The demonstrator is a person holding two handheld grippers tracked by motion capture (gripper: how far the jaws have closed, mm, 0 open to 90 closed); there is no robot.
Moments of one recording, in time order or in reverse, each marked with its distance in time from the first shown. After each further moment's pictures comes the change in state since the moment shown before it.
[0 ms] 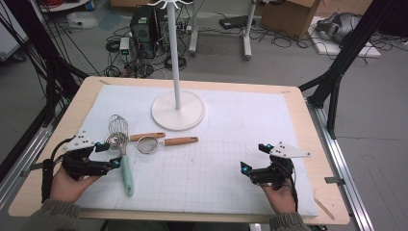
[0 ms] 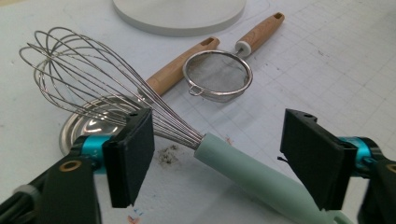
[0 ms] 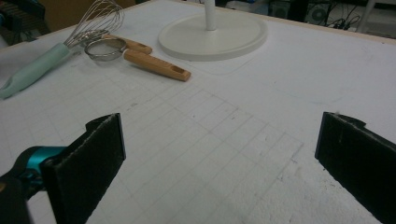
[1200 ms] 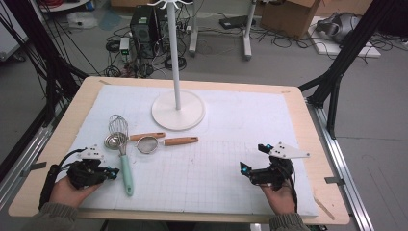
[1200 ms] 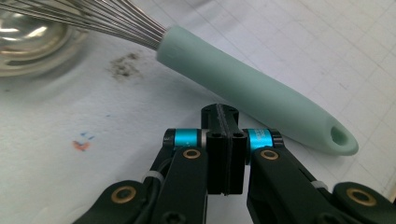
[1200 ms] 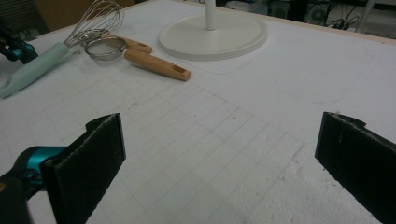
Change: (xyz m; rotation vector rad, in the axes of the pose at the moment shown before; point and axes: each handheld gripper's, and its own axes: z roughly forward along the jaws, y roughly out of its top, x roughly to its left) left arm -0.006 -0.029 0.017 0.283 -0.110 0.012; right arm 0.002 -0.001 0.000 0.003 -0.001 0.005
